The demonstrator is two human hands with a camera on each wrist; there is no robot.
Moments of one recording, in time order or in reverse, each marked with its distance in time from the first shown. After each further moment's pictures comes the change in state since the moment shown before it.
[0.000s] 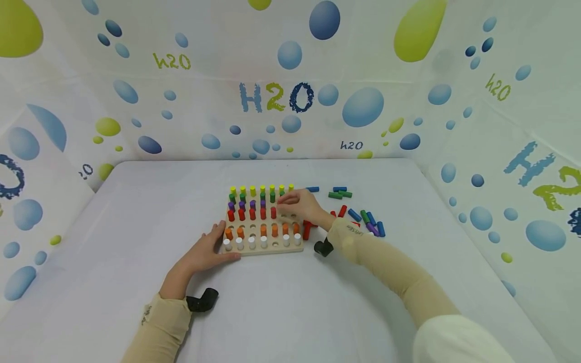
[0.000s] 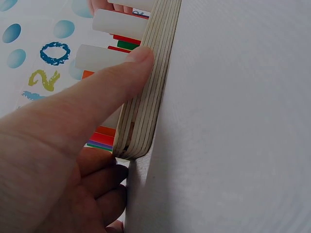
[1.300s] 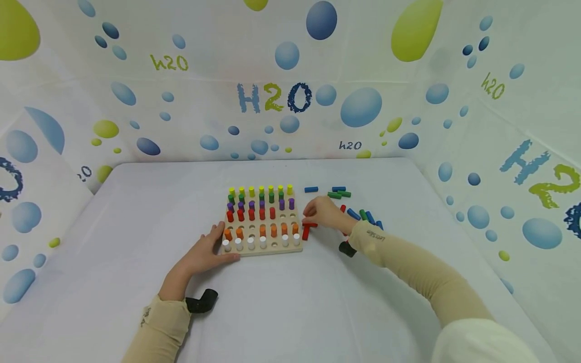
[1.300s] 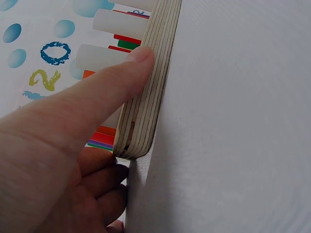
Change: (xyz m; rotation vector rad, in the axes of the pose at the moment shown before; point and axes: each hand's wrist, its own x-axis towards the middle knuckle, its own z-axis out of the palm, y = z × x) left_hand 0.000 0.001 0.001 0.001 0.006 0.004; right_hand -0.023 0.020 -0.038 -0.388 -0.111 0.071
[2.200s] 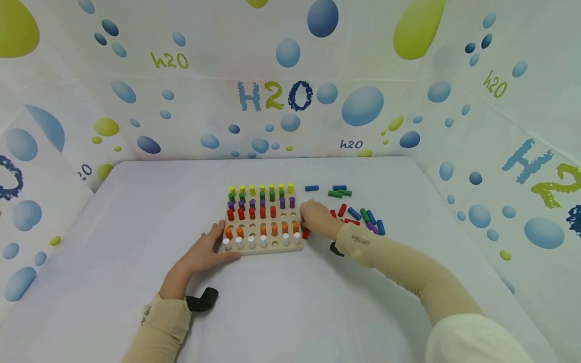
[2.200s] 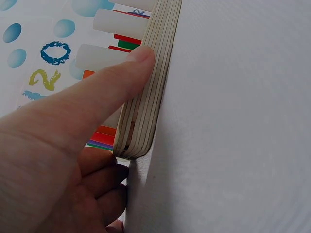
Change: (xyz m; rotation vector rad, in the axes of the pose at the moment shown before) left_hand 0.000 0.001 0.000 0.006 -0.005 0.009; right_hand 0.004 -0.023 0.020 -0.492 -0.055 -0.015
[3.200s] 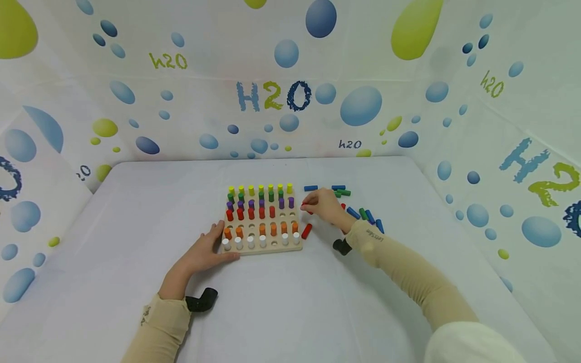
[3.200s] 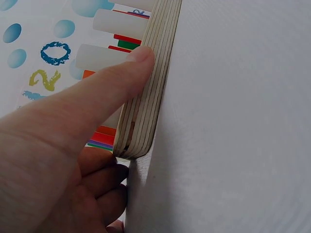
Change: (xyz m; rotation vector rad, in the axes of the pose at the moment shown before) left_hand 0.000 0.001 -0.001 -0.007 -0.023 -0.046; right_hand 0.001 0.031 -0.007 0.550 0.260 0.026
